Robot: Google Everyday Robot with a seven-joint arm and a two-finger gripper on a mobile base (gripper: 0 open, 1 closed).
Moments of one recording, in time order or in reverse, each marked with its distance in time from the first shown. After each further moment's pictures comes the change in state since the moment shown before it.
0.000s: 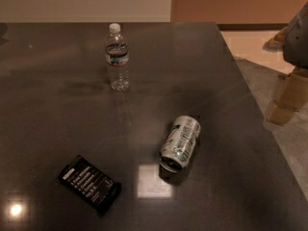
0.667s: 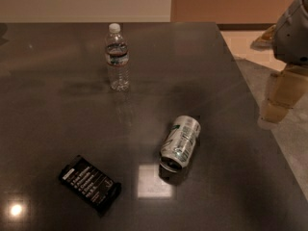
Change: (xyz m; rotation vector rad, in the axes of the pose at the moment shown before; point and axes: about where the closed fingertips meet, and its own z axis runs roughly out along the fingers) arm -0.015 0.001 0.002 -0.036 -0.021 -0.075
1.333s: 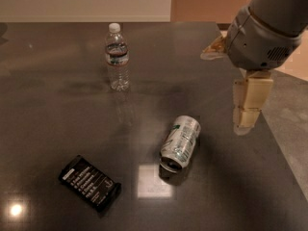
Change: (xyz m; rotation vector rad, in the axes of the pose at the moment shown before) arm -0.061 0.019 0.027 -0.134 -0.077 -0.327
